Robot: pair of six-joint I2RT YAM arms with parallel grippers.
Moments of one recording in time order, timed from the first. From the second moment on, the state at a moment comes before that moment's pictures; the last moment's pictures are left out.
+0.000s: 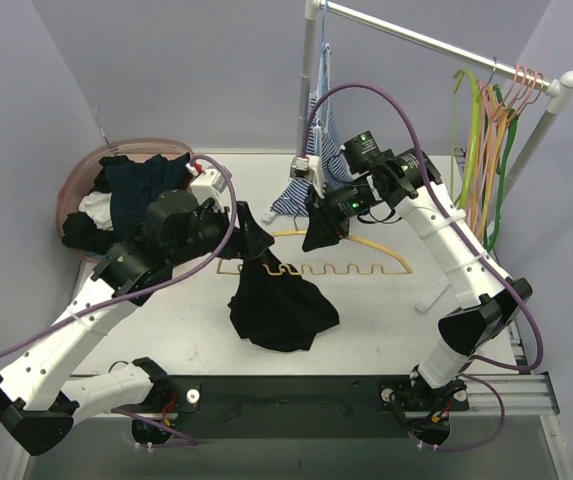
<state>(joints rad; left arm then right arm) -0.69 1.07 1.24 -0.57 0.09 -0.58 0.57 1.65 1.90 -1.29 -0.78 -0.45</state>
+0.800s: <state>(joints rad) -0.65 1.05 1.24 -0.67 0.60 0.27 0.58 1.59 1.77 -1.42 -0.94 -0.78</state>
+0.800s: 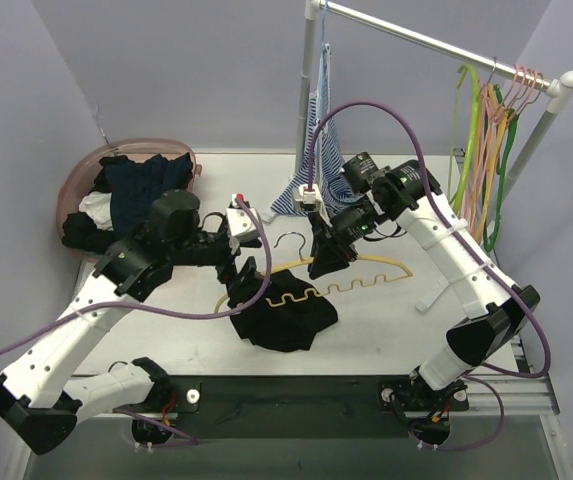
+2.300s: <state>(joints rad) -0.65 0.58 0.61 -0.37 0.08 -0.65 0.61 1.33 1.12 -0.87 -0.80 -0.25</state>
